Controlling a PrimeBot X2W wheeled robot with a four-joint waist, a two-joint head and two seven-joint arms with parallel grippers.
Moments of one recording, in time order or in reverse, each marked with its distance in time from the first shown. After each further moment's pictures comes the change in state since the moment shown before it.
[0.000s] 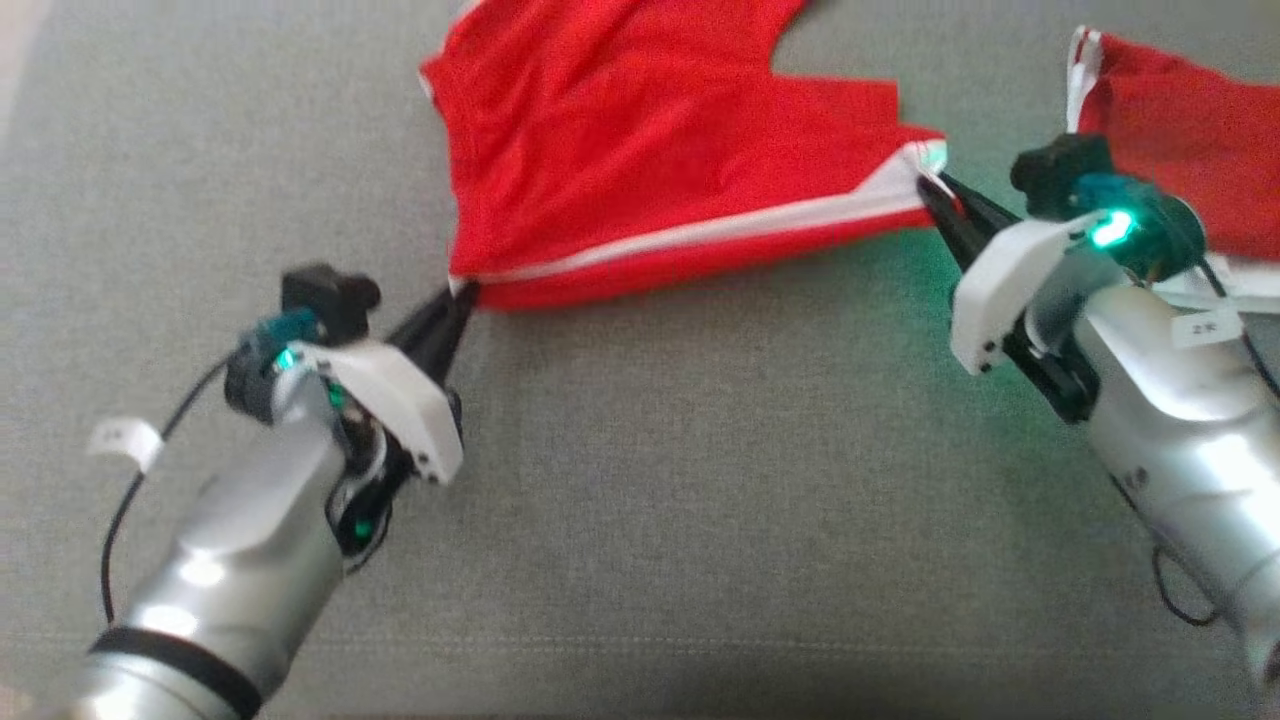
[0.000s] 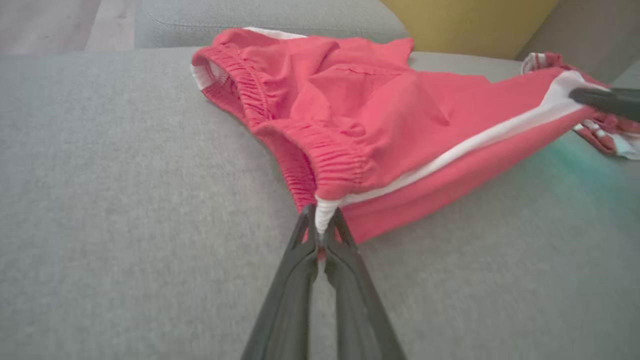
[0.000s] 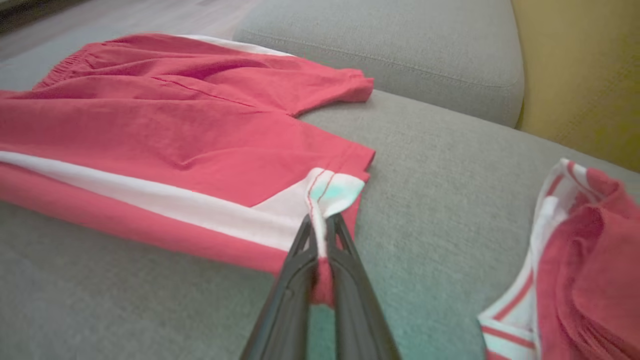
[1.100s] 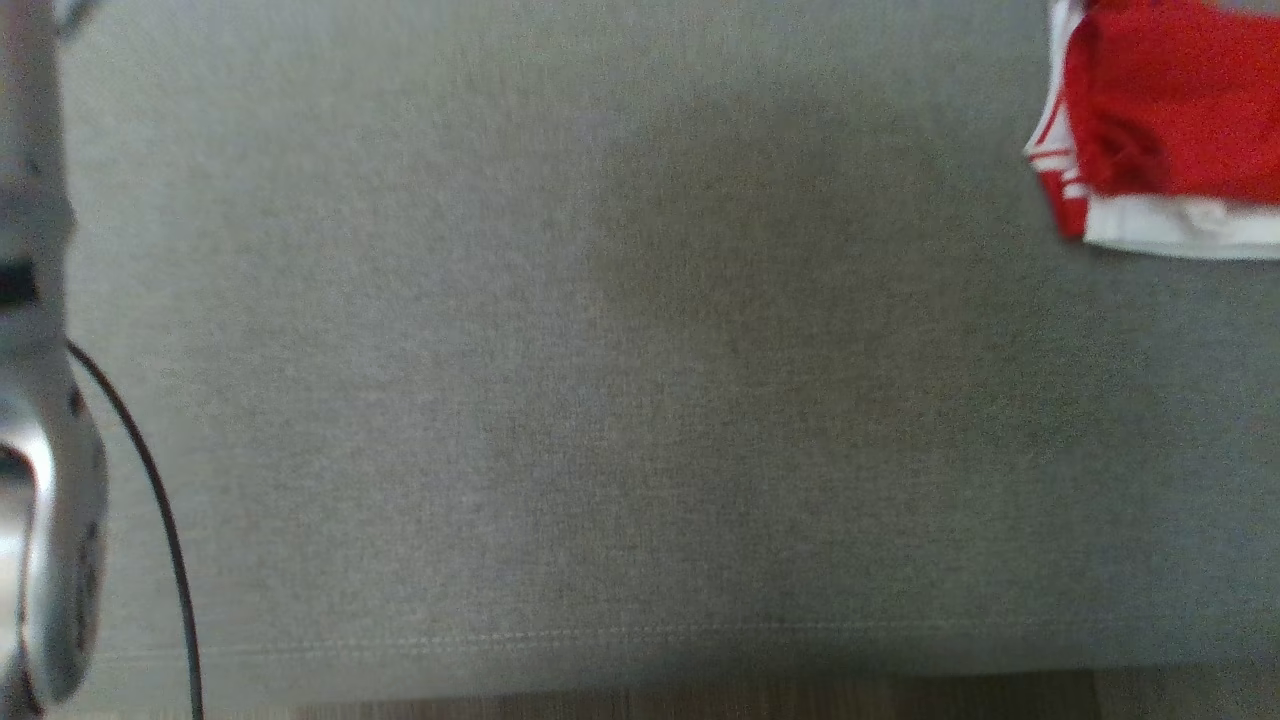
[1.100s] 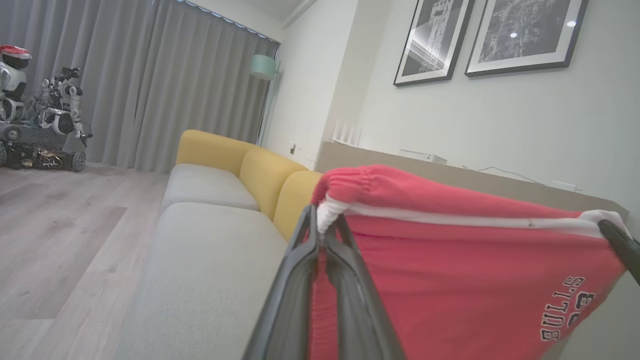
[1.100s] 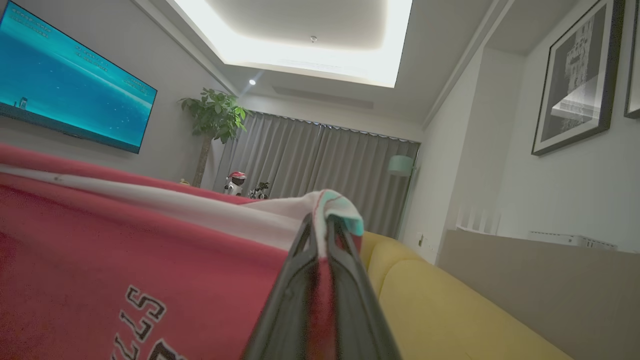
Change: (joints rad) left arm -0.579 -0.046 0.635 -0.355 0.068 0.056 0.340; right arm -0.487 0.025 -0.547 -0.454 -0.396 0.000 0.003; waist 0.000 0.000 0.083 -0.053
